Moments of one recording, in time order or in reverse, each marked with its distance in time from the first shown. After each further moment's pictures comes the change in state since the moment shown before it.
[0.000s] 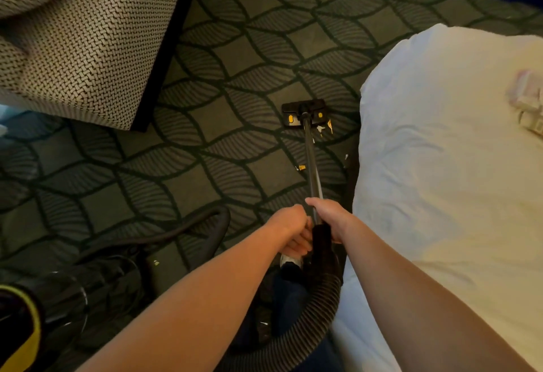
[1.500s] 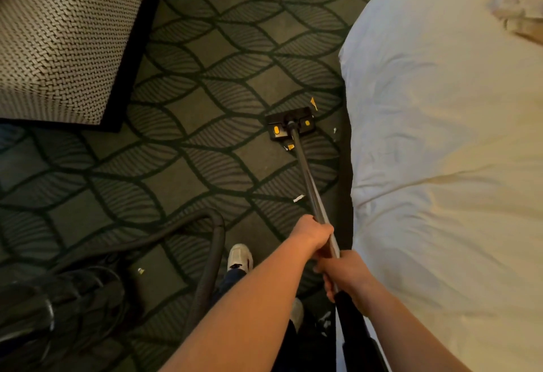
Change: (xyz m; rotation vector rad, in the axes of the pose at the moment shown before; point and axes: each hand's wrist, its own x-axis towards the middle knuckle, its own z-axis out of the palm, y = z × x) left_hand 0.124 -0.152 0.096 0.065 0.065 0.320; right_hand 0.020 0.244 0.022 -0.064 0.188 -0.118
